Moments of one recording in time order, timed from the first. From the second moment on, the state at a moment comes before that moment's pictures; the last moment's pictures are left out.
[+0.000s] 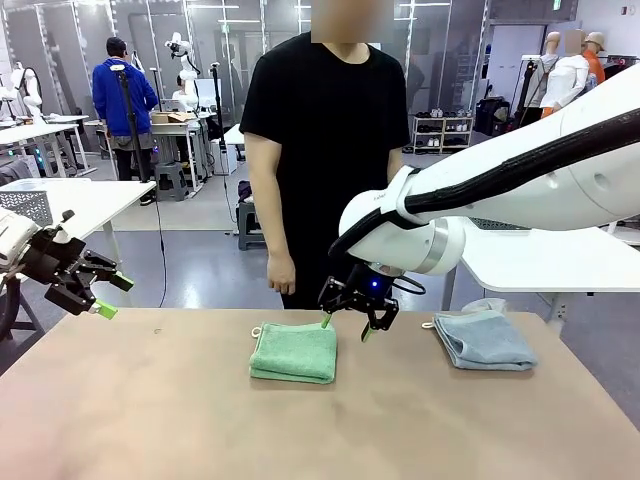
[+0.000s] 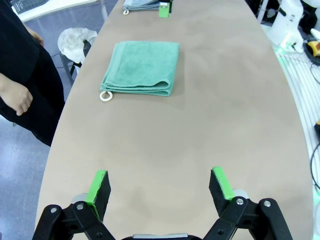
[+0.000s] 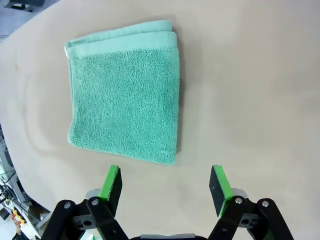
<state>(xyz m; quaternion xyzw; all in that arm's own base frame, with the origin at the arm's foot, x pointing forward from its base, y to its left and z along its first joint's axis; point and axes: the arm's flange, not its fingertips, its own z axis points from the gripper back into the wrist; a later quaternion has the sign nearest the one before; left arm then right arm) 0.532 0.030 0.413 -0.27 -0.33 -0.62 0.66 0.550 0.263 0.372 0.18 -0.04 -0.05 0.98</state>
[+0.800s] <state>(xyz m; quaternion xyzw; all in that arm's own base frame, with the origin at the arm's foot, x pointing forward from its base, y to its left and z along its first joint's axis) 0.532 0.030 0.413 -0.27 -0.33 -0.62 0.66 0.573 0.290 0.301 0.17 -0.09 -0.03 0.98</state>
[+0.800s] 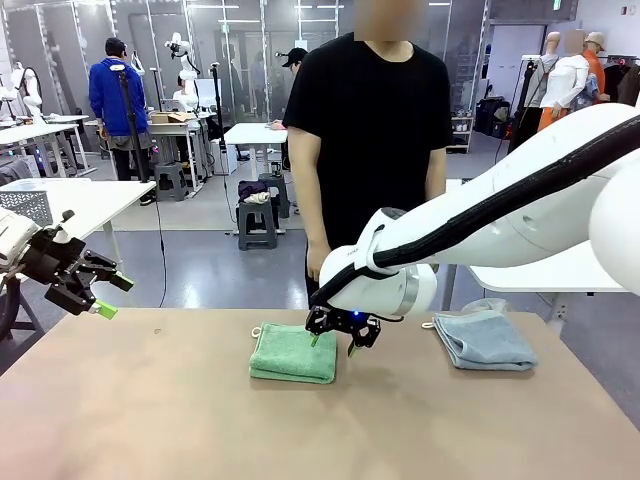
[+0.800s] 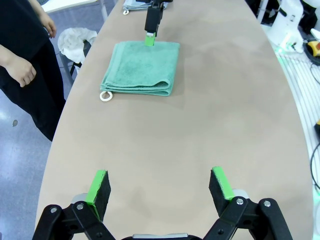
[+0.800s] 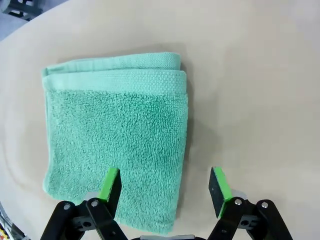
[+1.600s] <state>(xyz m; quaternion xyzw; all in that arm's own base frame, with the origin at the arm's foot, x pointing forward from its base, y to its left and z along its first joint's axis) 0.532 0.030 0.413 -0.27 -0.33 -0.62 0.66 0.582 0.288 0.291 0.17 -0.10 -0.04 0.98</state>
